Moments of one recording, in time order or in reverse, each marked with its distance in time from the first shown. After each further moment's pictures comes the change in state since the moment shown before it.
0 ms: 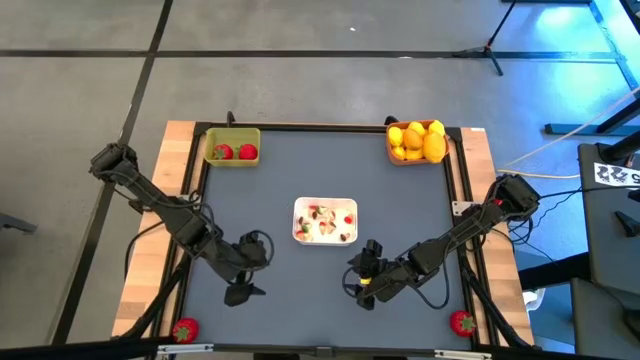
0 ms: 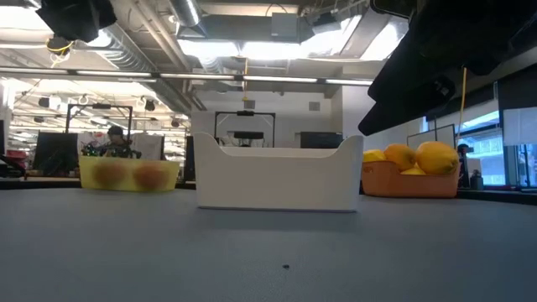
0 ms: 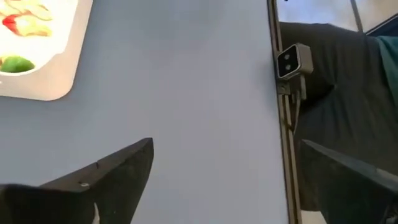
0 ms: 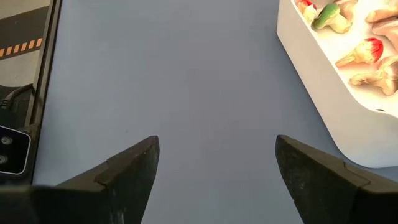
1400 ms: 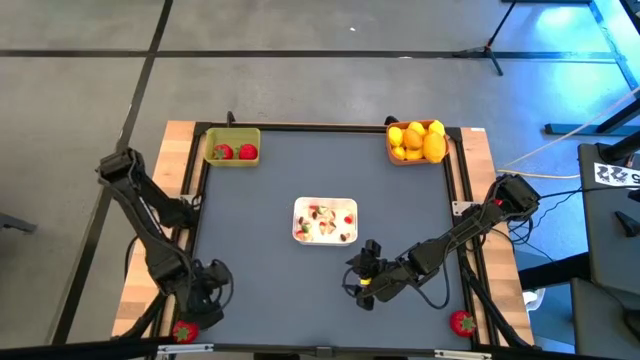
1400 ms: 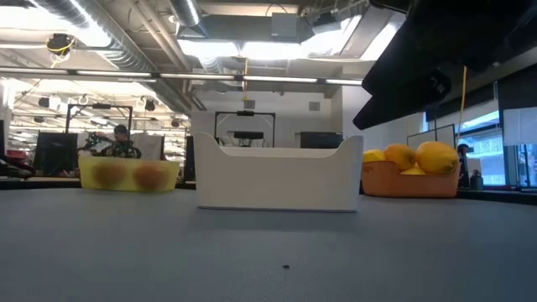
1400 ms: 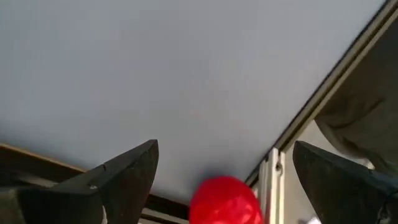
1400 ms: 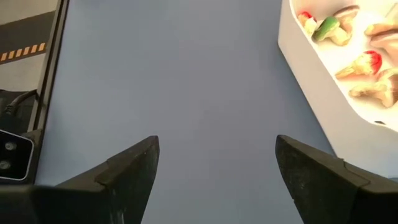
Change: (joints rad) left arm -0.371 0.116 0.000 -0.318 0.192 -0.924; right arm 0.000 0.000 0.000 0.027 0.015 -0.021
